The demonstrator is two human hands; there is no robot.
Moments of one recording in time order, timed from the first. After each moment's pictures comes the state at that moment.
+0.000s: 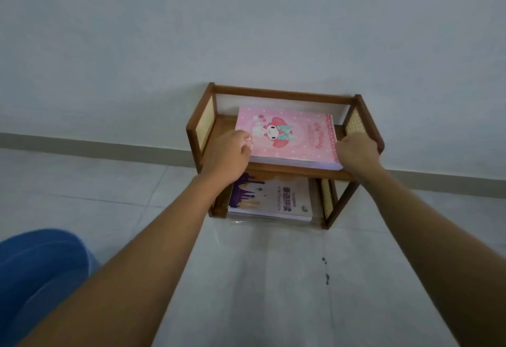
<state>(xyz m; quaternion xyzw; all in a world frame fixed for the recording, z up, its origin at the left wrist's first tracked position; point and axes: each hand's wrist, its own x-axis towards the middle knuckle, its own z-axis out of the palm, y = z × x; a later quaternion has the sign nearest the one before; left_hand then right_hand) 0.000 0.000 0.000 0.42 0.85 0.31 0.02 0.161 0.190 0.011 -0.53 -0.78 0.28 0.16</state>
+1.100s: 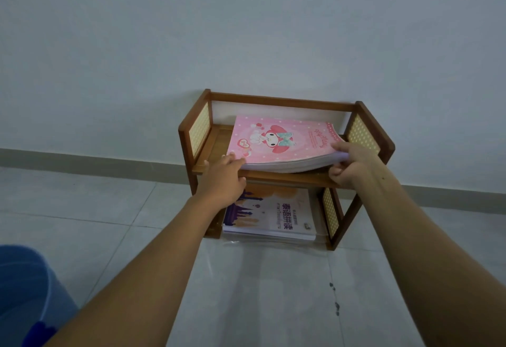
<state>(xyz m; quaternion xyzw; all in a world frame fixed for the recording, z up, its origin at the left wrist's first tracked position) -0.006 -0.005 -0.058 0.43 0.89 0.17 0.07 0.149 0.191 -0.011 -0.53 -0.28 0.76 0.25</state>
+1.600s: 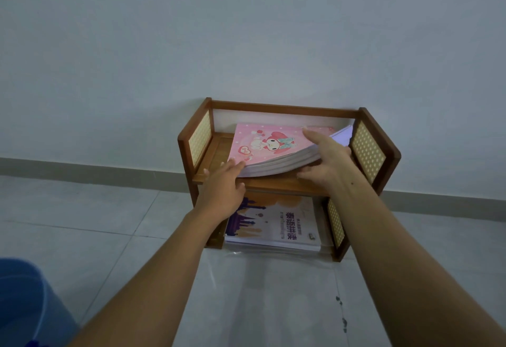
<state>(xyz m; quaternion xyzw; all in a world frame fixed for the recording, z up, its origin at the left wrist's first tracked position) -0.004 -0.004 -0.059 0.40 0.88 0.26 0.06 0.097 0.159 -0.003 -0.45 -0.32 0.77 0.32</state>
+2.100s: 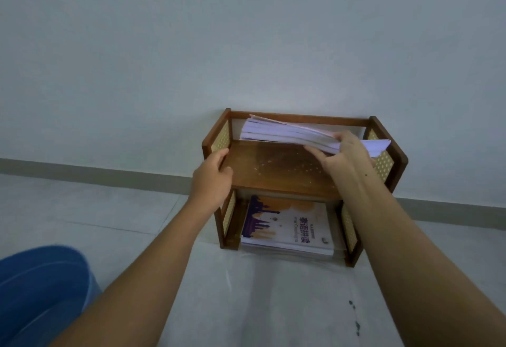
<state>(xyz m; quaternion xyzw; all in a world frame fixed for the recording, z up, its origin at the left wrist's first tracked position) -0.002 -0.050 -0.014 0.25 0.84 0.48 0.04 0.109 0.143 0.033 -0.40 -0.15 0.80 0.43</state>
